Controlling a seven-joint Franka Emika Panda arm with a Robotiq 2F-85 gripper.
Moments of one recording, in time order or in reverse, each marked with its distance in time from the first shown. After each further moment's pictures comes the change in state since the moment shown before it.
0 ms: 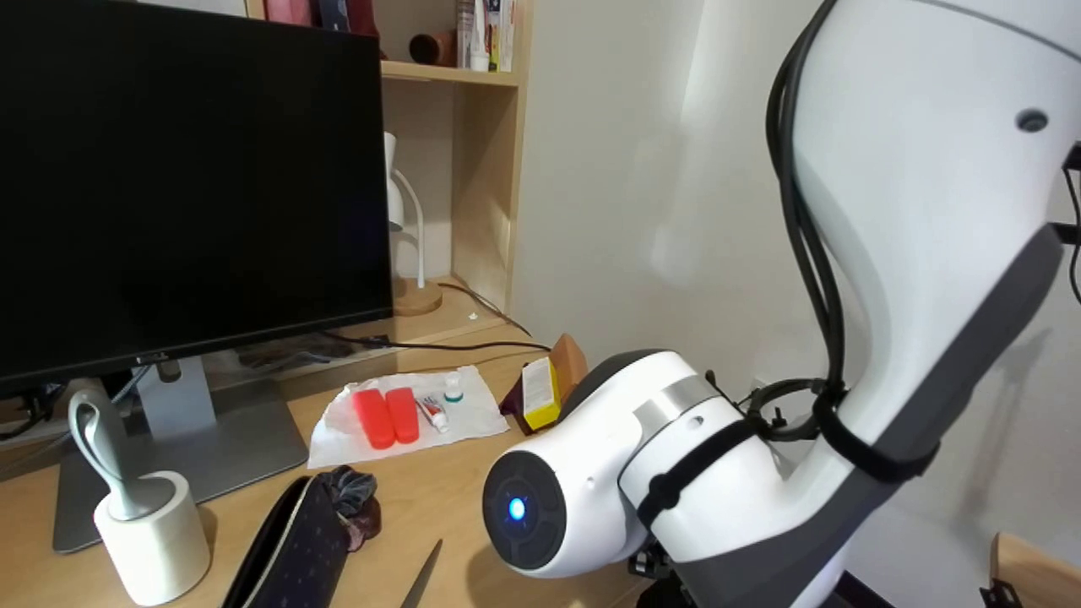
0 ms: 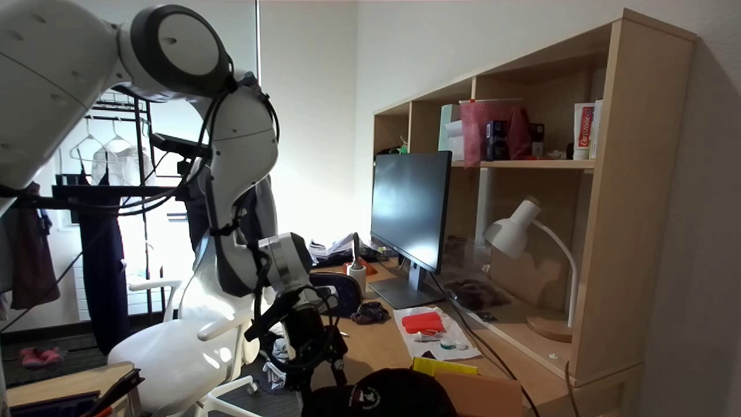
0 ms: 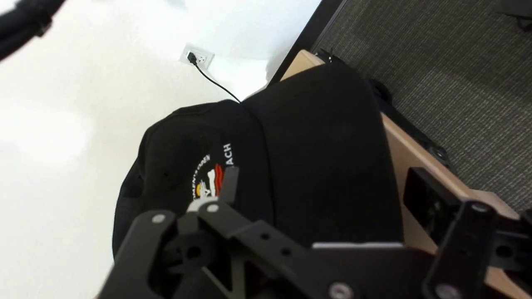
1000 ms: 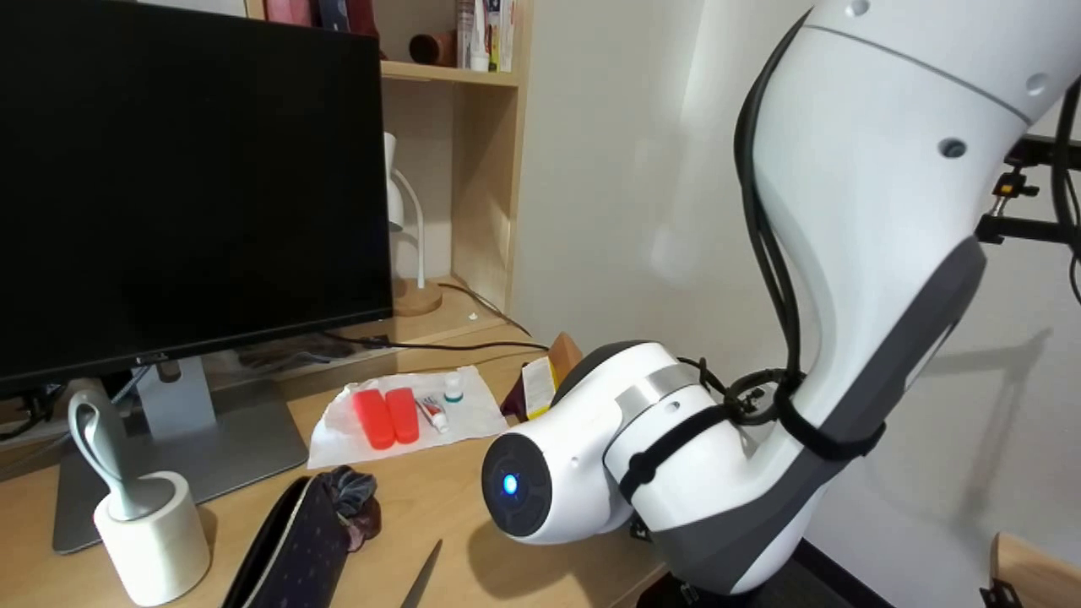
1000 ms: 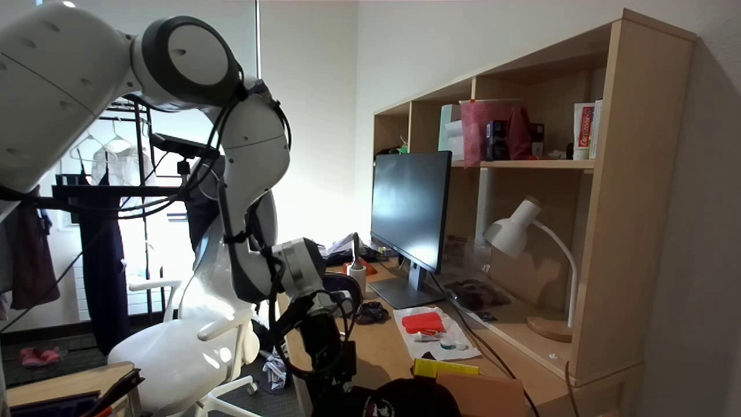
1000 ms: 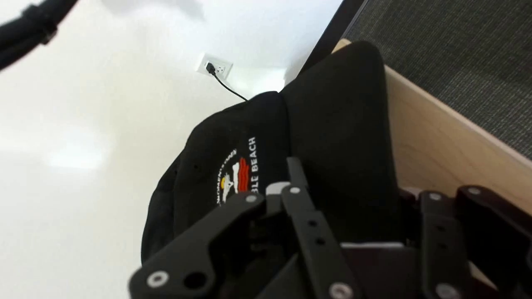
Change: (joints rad) arm -0.032 0.053 -0.021 0.067 -0.032 -0.039 0.013
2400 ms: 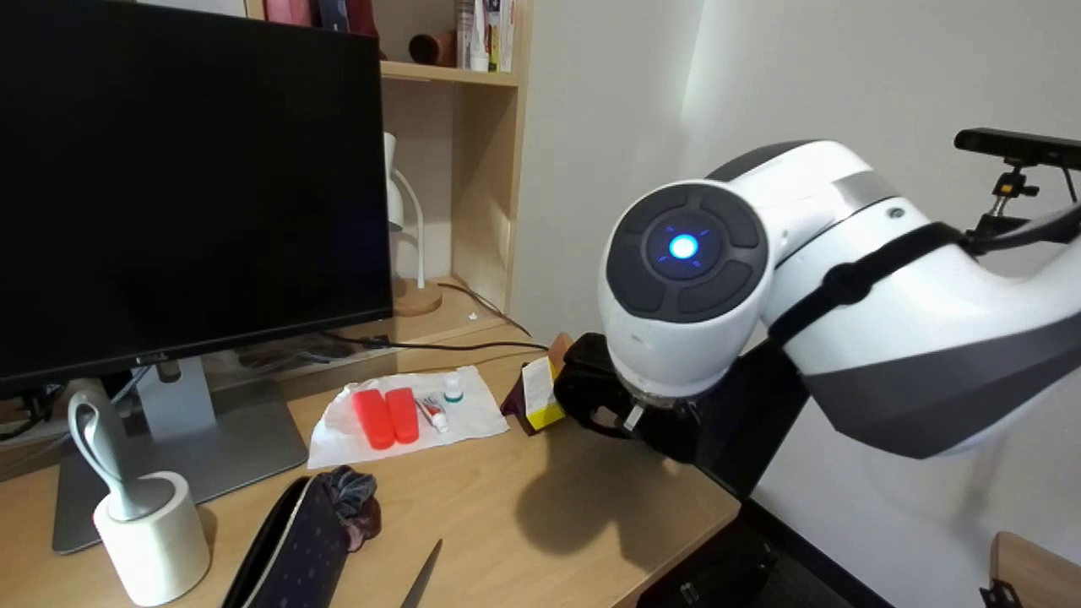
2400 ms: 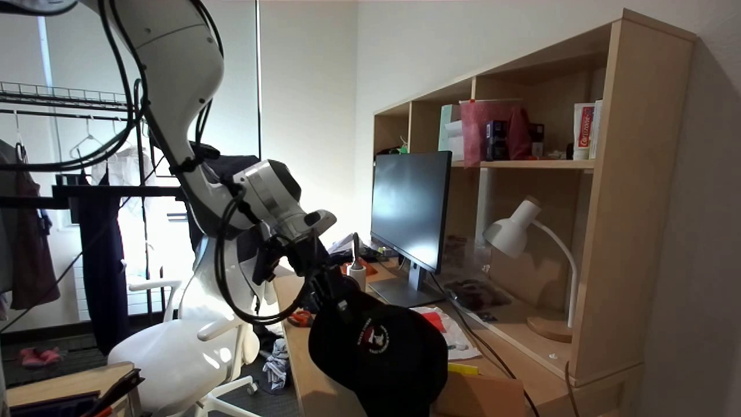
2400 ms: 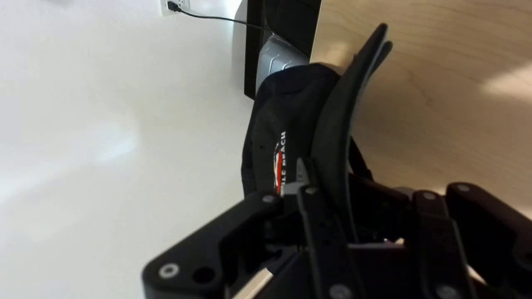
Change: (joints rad) arm -0.050 -0.544 0.032 -0.300 -0.056 0.245 0.326
